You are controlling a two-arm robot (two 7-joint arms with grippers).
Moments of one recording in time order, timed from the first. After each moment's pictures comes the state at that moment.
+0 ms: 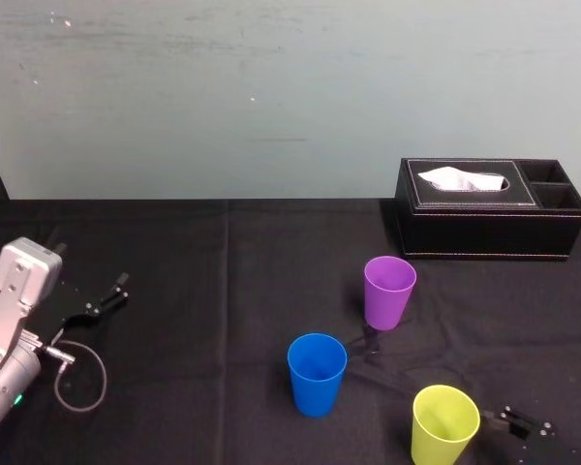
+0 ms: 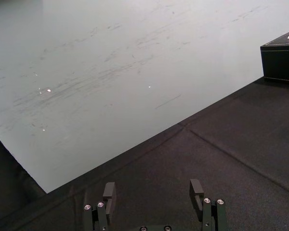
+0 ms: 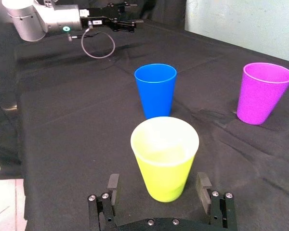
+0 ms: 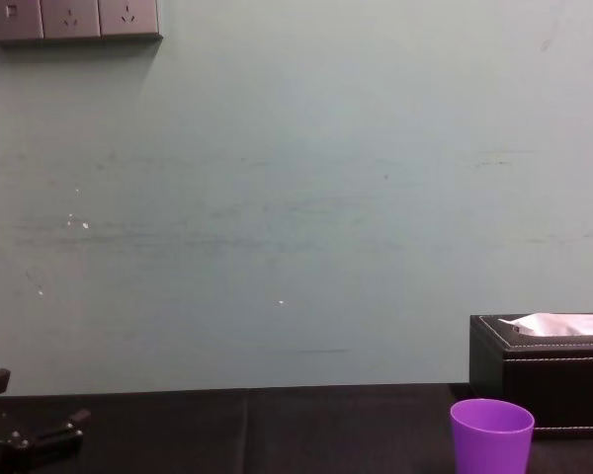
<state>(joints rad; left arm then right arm) -0.20 0.60 0.45 -1.41 -0.25 -0.12 0.03 -0.13 0.88 -0.28 -1.59 0.59 -0.12 0.77</state>
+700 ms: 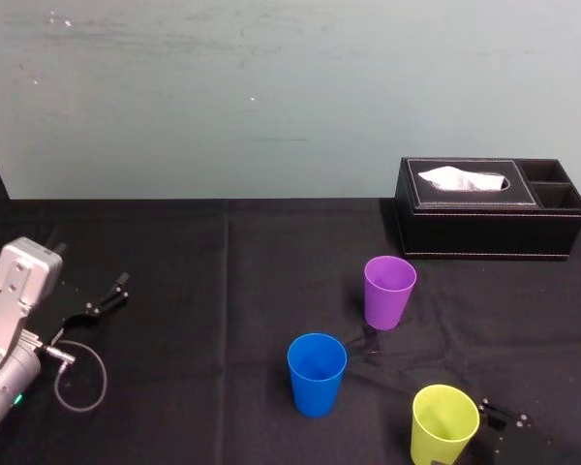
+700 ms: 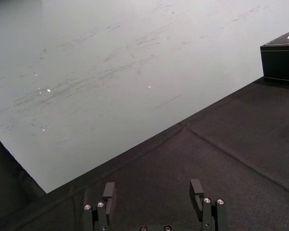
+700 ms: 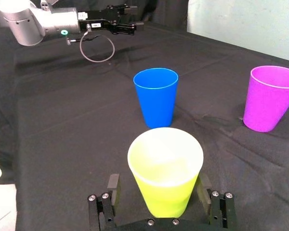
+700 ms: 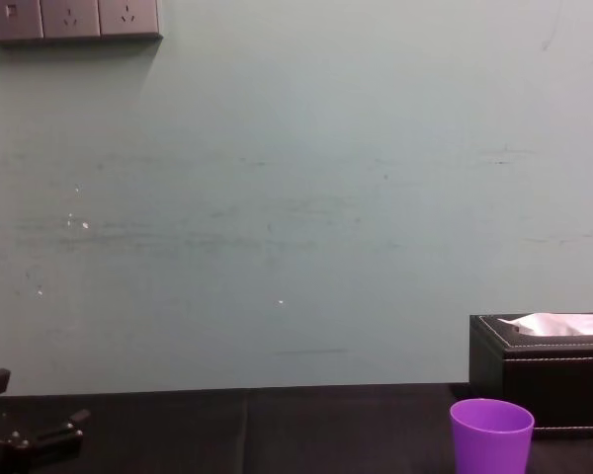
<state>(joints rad) -0.20 0.60 0.45 -1.41 -0.25 -0.12 0.03 -0.06 0.83 -0.34 -1.56 0.57 -0.09 0.77</state>
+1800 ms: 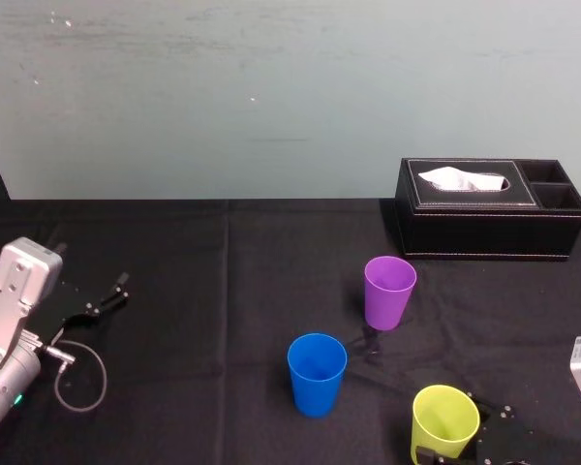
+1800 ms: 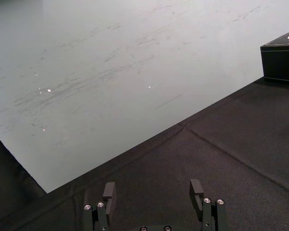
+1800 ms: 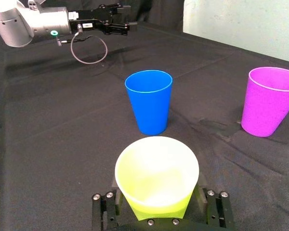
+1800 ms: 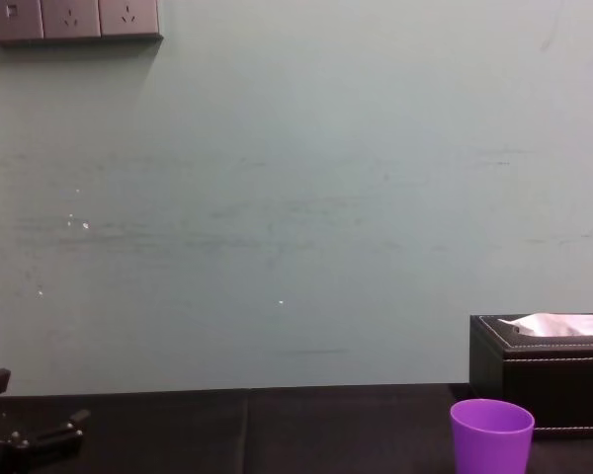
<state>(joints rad) -0.20 0.60 0.45 -1.41 -0.25 -0.12 0.03 0.00 0.78 -0.38 -1.52 0.55 -0.08 0.74</state>
